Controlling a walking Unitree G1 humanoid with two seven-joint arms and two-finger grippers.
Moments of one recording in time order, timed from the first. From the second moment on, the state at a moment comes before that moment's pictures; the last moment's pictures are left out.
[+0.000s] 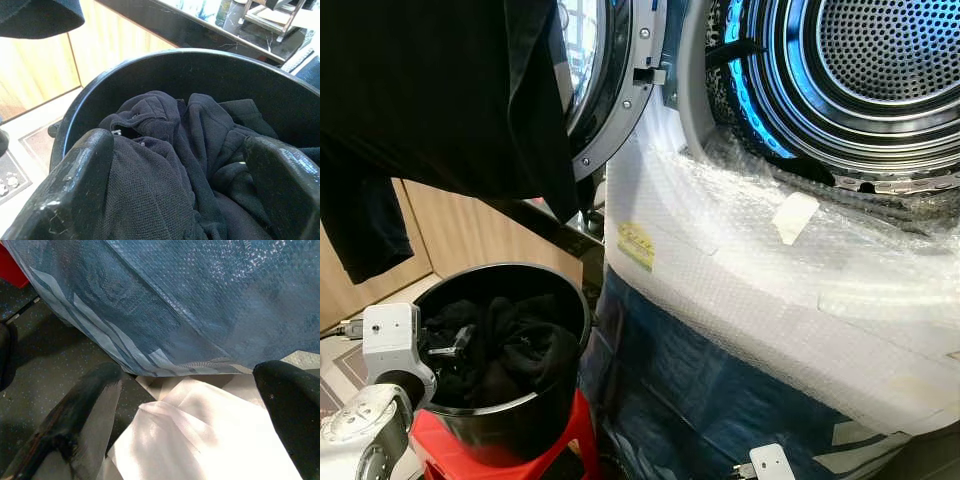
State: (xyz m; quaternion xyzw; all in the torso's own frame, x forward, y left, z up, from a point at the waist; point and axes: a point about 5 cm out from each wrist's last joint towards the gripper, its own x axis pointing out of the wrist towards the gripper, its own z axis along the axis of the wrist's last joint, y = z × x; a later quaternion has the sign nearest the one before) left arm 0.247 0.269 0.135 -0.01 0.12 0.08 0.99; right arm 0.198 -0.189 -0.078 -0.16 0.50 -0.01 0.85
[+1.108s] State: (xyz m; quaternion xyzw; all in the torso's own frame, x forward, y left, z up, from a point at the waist) left arm 0.239 0.292 0.130 0.00 0.14 0.18 0.97; right arm 0.196 -0.188 -0.080 -0.17 0.50 -0.01 0.85
